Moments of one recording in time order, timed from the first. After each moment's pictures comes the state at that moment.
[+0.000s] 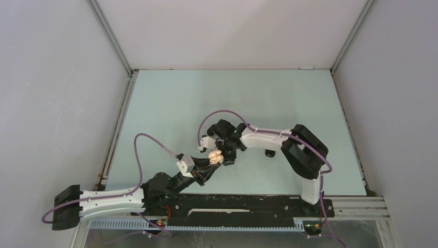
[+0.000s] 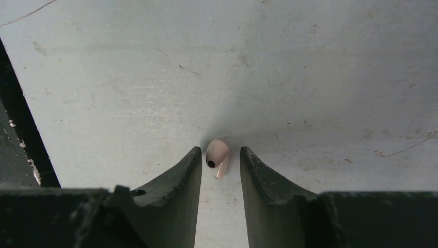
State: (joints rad) left arm -1.27 0.55 0.01 0.73 -0.28 -0.09; right arm 0.94 1.91 1.23 -0.56 -0.34 -0.53
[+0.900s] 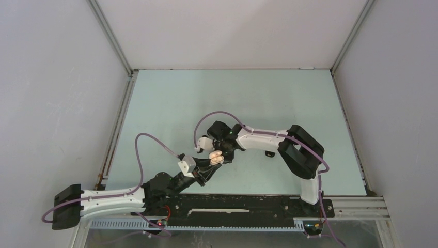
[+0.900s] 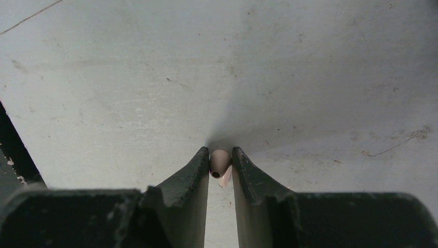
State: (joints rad) left arm -1.27 0.58 0.01 0.74 -0.28 -0.09; right arm 0.97 1.94 1.28 -0.58 -0.24 -0.49
